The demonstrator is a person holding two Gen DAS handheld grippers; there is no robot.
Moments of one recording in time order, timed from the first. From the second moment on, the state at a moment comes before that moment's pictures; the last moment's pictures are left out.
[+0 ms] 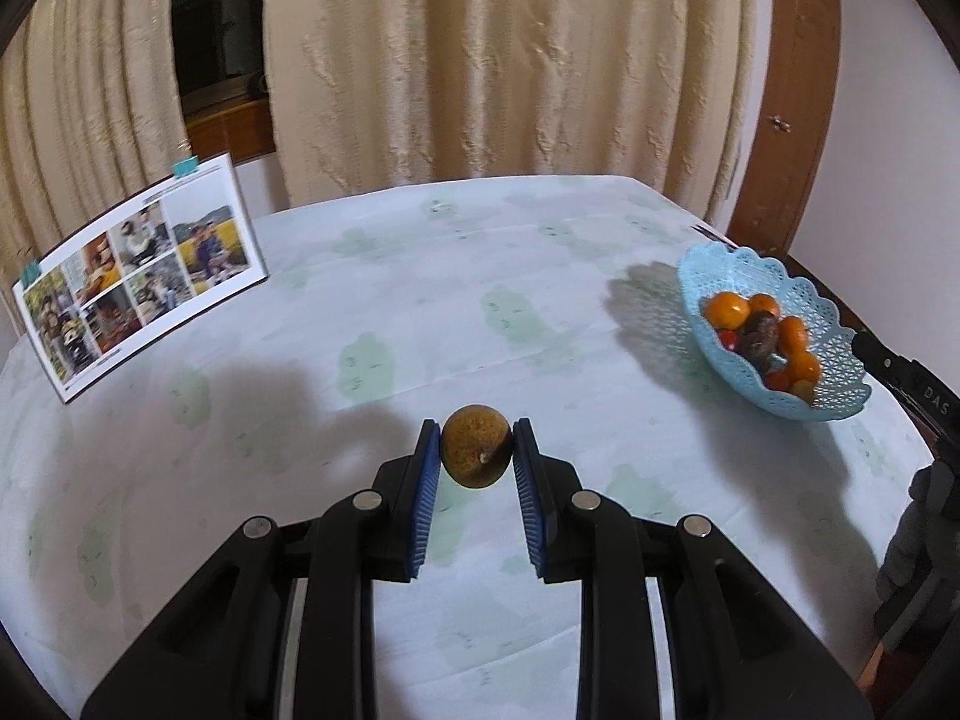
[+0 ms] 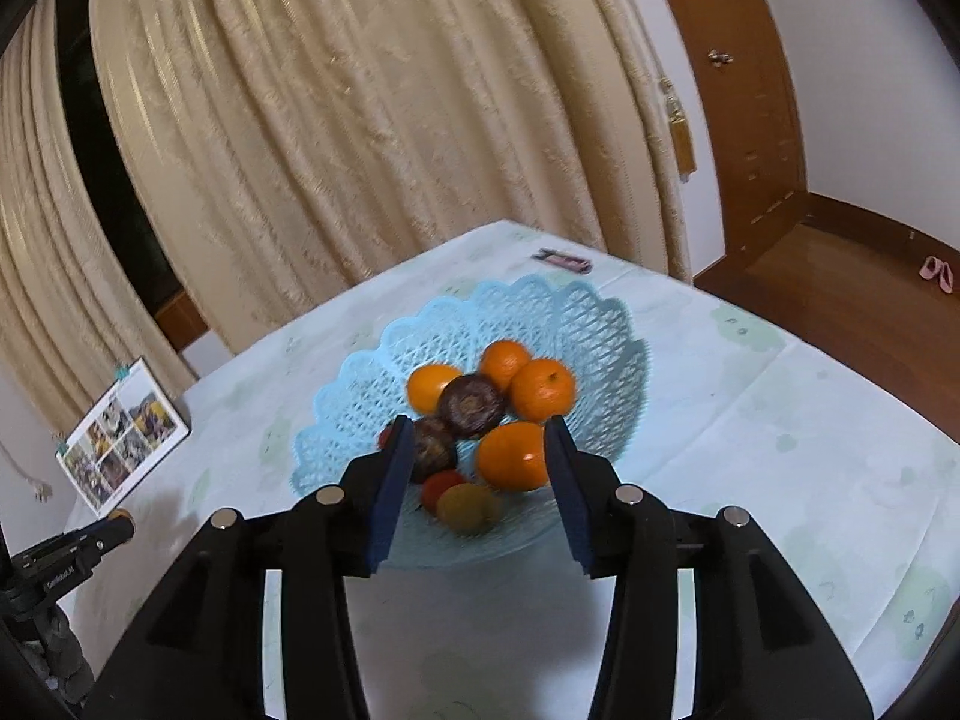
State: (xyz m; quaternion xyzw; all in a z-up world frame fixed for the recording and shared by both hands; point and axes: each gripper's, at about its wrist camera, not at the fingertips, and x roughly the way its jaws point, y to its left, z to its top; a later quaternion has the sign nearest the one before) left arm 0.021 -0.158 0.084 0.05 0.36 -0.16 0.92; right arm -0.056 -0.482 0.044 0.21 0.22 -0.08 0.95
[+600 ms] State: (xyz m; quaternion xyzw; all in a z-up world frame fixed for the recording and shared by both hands) left arm 0.024 -0.281 0.092 0.07 0.34 -0.30 0.89; right arm -0.085 -0.481 0.043 0.17 0.12 -0.20 0.96
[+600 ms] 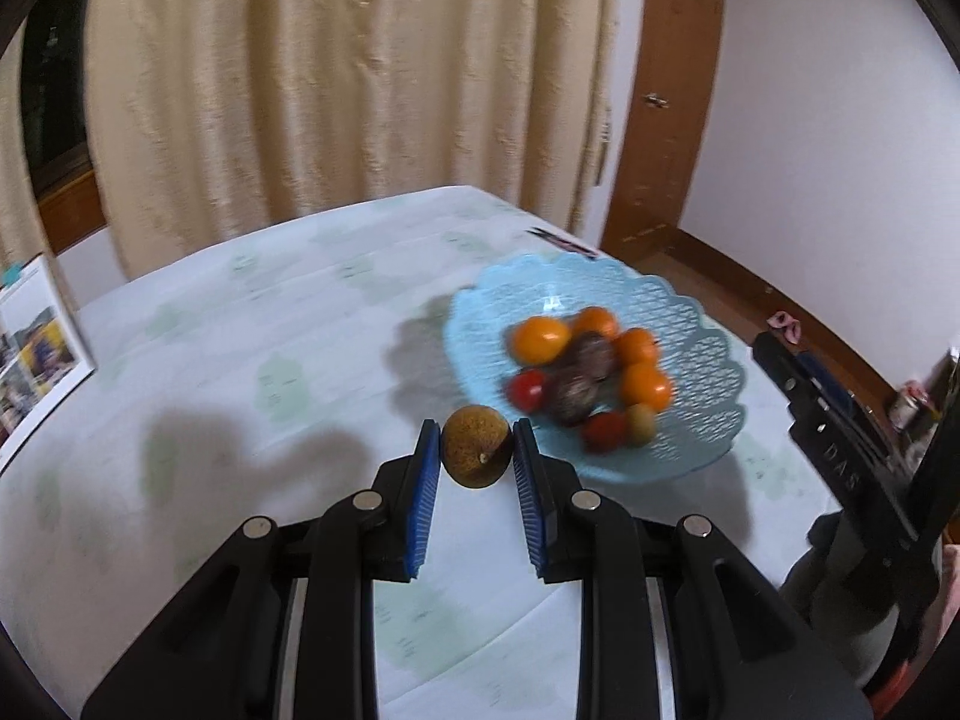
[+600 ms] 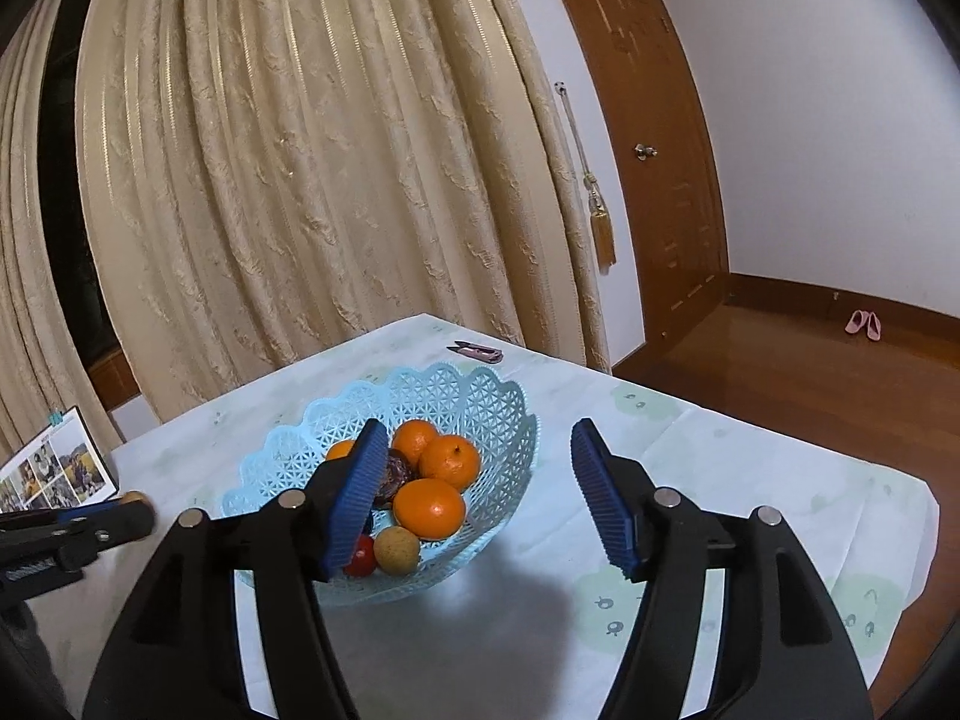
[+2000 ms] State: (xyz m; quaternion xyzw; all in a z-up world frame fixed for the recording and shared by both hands) left arm 0.040 -0.296 0.100 0.13 0.27 -0.17 0.94; right arm -0.055 -0.477 0.053 0.14 0.25 -0.14 0.95
